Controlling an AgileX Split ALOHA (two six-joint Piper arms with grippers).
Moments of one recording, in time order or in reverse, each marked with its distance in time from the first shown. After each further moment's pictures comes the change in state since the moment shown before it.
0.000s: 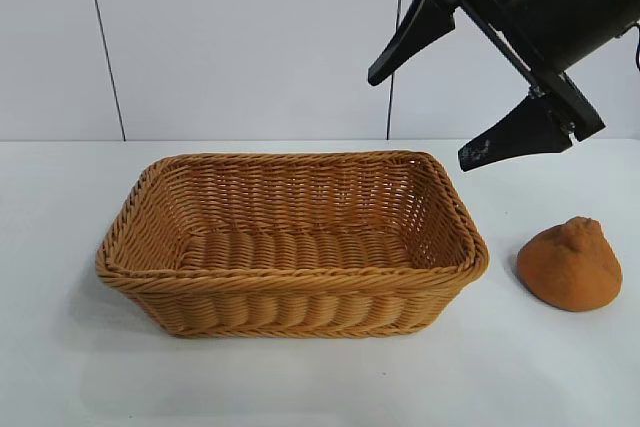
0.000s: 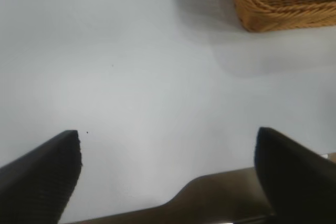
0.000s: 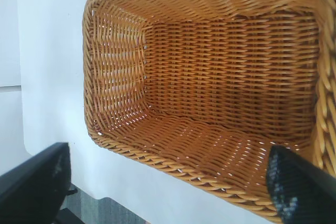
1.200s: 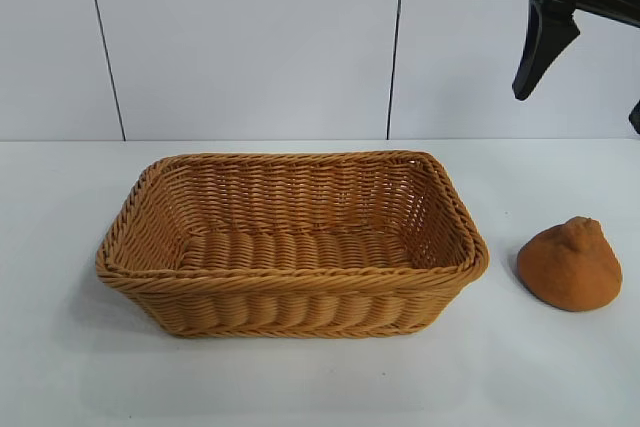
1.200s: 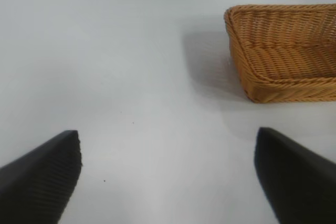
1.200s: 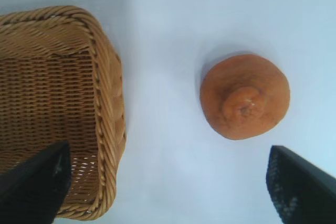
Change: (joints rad) left arm 0.080 -0.271 0.000 0.000 -0.003 0.000; right arm -0.131 0.000 -0.209 -0.657 0.141 0.350
